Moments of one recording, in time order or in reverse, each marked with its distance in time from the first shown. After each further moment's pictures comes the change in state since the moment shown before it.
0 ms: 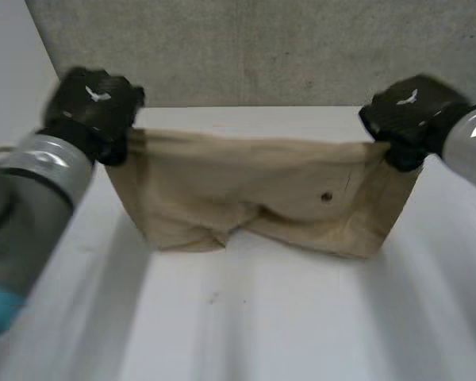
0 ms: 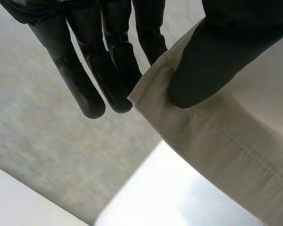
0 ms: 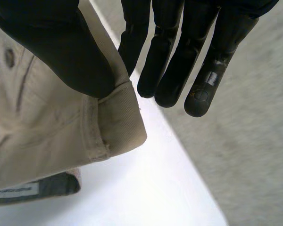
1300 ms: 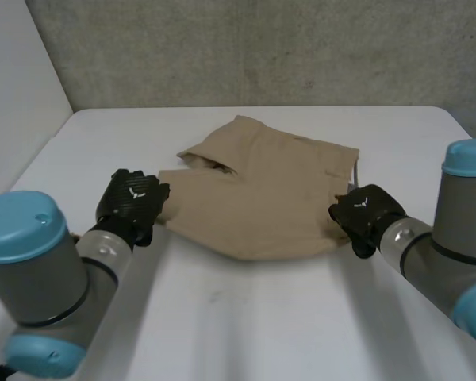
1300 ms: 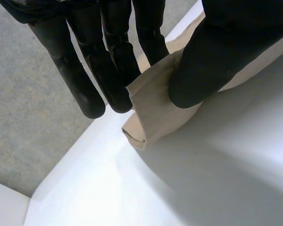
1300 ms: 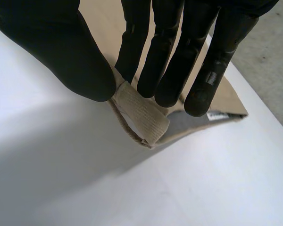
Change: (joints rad) left arm 0.045 -0.169 -0.372 0.374 0.092 -0.006; right arm 0.056 0.166 0.404 -0.373 0.065 0.054; left_hand 0.000 0.002 0.004 0.001 0.000; right_hand 0.000 0.000 0.000 0.001 0.006
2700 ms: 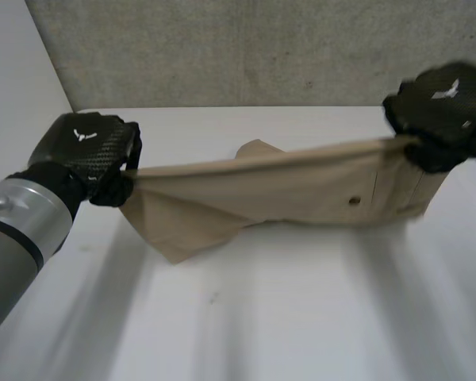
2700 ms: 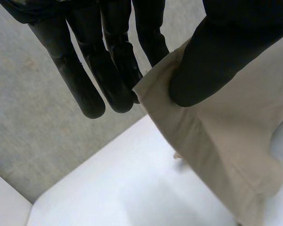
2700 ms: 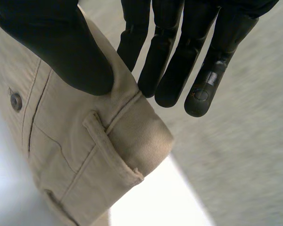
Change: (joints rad) left arm -0.004 0.320 0.193 -0.464 0.003 -0.238; right arm -0.146 -0.408 -0.180 0.307 -0.180 -0.029; left_hand 0.000 0.000 0.000 0.000 0.000; right_hand 0.001 0.004 0.001 0.000 -0.008
